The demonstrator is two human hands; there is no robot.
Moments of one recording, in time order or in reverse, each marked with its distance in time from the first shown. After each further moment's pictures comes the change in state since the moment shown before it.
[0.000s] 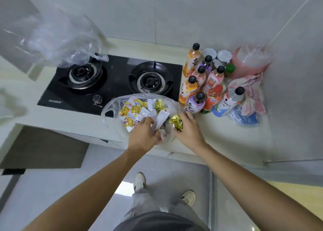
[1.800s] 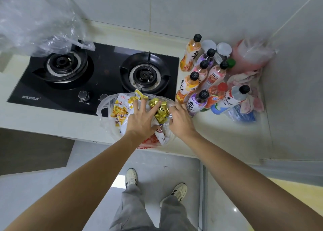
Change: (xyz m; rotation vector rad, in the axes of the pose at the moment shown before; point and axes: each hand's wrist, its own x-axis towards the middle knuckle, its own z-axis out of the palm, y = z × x) left_hand 0.074 -0.014 0.015 0.510 -0.095 0.167; right_hand 0.057 -0.012 0.026 -0.357 -0.173 0.068
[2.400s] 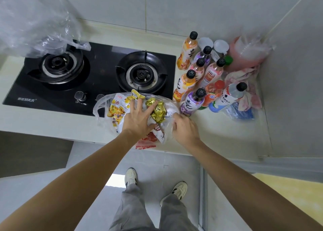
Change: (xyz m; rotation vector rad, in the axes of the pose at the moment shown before) left_hand 0.003 -0.003 0.000 0.017 -0.020 0.023; right_hand -0.030 0.018 0.012 -0.032 0.033 0.089
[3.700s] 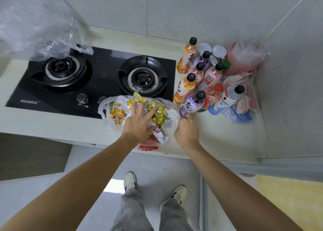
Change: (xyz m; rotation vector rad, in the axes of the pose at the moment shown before) left_hand -0.009 -0.009 0.009 -0.004 0.029 0.052; right_hand -0.009 -0.019 -0.013 0.035 -0.004 0.254
